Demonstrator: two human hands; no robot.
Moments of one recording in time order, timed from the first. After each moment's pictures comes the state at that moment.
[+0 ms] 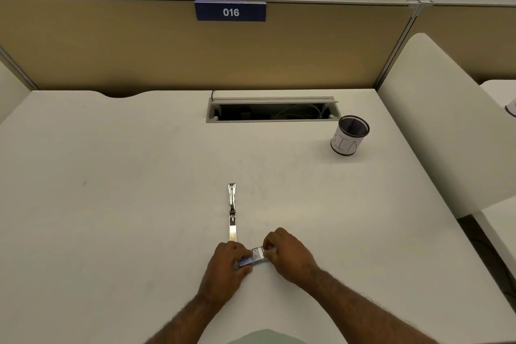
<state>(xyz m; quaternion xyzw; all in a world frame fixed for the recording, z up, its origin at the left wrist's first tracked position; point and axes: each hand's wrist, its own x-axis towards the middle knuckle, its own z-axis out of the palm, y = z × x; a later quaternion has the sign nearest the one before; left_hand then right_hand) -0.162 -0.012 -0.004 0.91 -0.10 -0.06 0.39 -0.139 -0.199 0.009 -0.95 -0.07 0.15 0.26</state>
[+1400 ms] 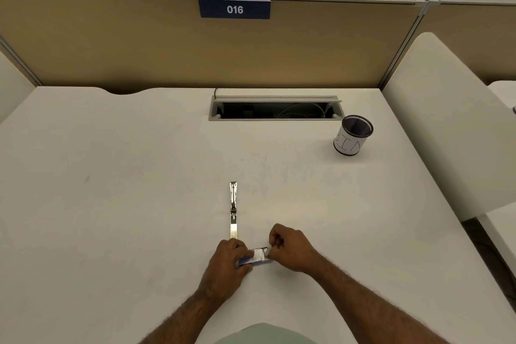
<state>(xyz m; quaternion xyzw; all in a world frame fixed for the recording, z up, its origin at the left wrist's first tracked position) -0.160 -0.014 -0.004 0.93 -0.12 -0.07 0.35 -0.126 -0.208 0.023 -0.90 -0.01 0.21 0.38</state>
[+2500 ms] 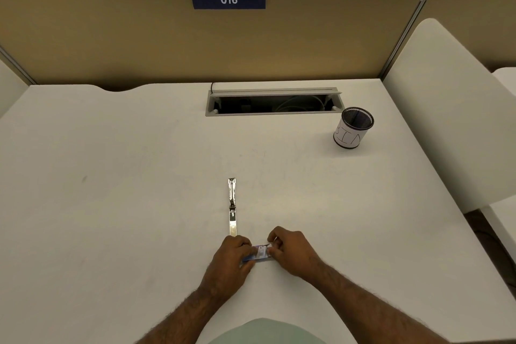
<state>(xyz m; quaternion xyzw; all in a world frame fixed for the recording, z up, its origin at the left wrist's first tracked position) -0.157 -0.019 -0.006 0.93 -0.17 -0.06 0.32 -0.136 -0.208 0.011 -0.92 -0.02 0.19 0.34</state>
